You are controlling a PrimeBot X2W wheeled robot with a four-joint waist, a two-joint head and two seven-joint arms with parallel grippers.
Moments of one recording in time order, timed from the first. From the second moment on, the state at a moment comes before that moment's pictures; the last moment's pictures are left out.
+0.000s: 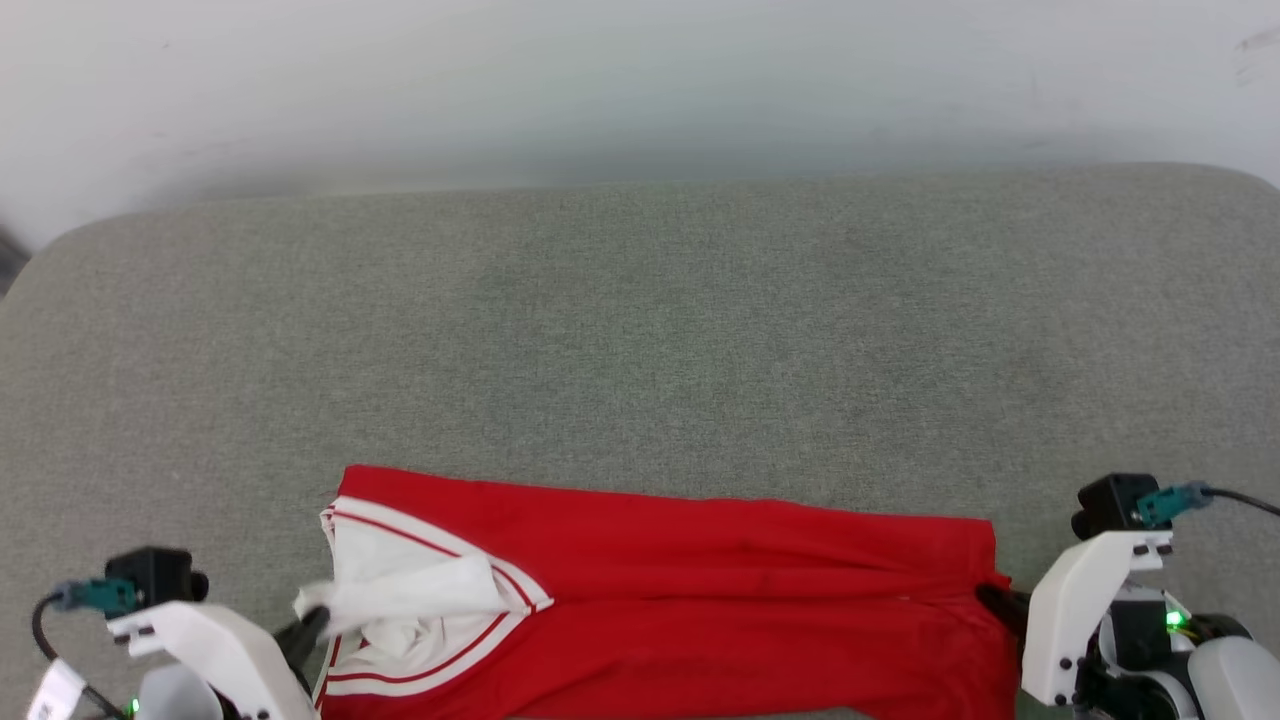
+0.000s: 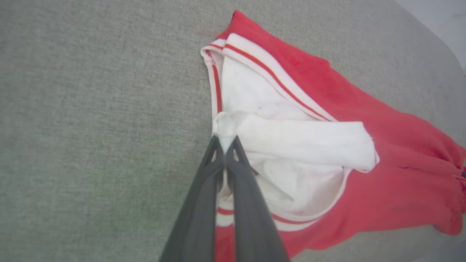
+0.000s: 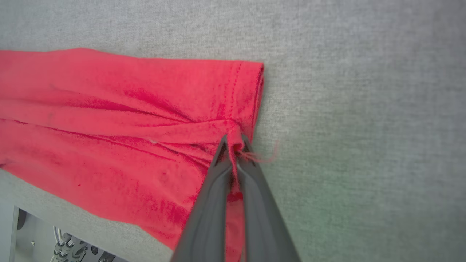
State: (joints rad) left arm -0.12 0.67 -0.43 0.17 -1.15 0.14 0.22; right arm -0.19 -0.25 0.09 0.31 0.53 0.13 0.66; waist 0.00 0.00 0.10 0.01
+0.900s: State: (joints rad) left arm -0.02 0.61 -0.45 -0.01 -0.88 0.29 -0.14; right arm 0.04 -0.19 -0.09 0.04 0.46 0.13 0.62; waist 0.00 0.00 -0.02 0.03
